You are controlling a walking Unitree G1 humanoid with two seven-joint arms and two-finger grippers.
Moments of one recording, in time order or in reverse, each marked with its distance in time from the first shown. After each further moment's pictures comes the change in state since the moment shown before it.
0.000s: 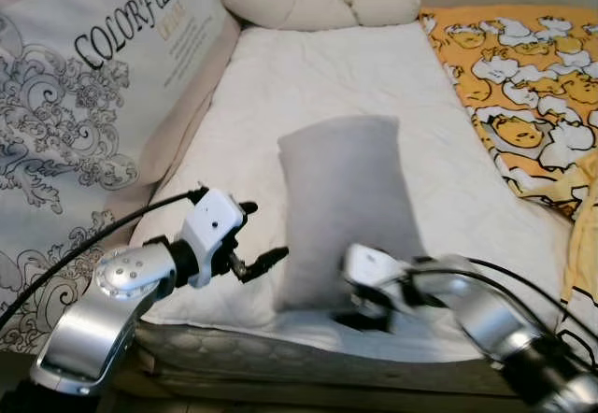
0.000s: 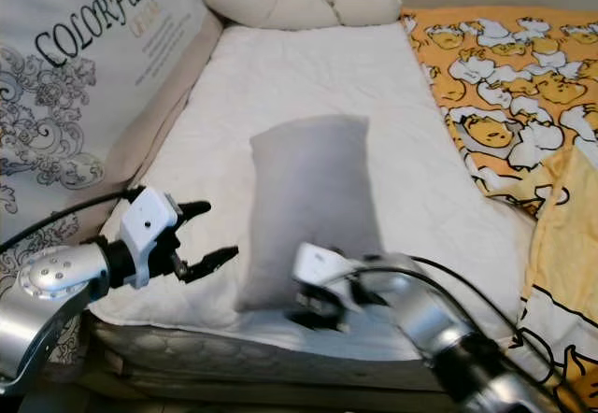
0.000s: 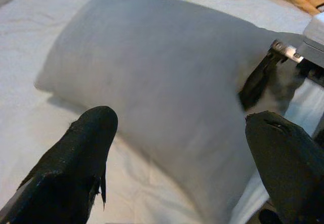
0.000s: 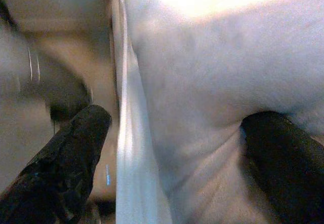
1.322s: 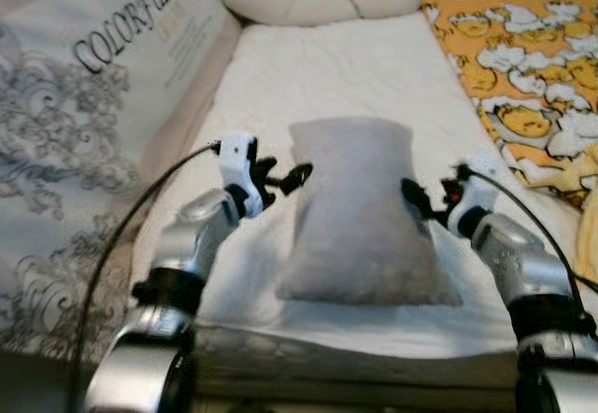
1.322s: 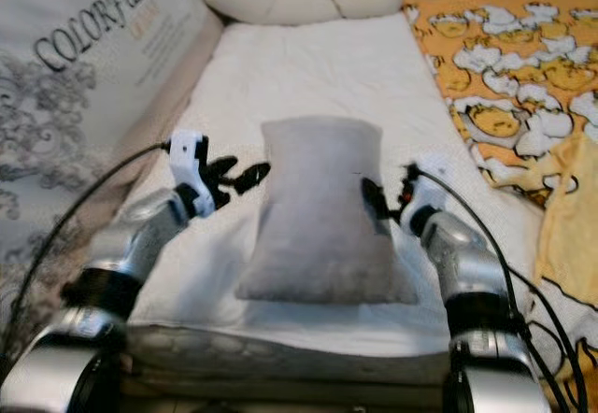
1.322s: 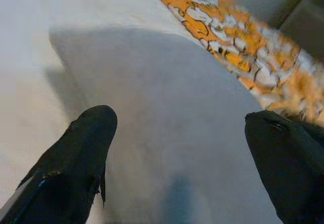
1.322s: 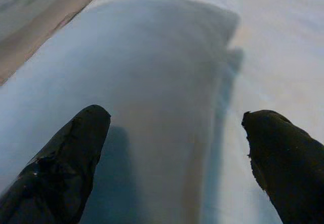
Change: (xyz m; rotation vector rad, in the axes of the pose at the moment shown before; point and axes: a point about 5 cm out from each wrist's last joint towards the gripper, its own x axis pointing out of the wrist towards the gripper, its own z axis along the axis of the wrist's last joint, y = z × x) left arm 0.108 0.050 -0.012 -0.746 -0.223 0.200; right arm -0.083 -0.100 -0.052 0.893 -0.420 -0.873
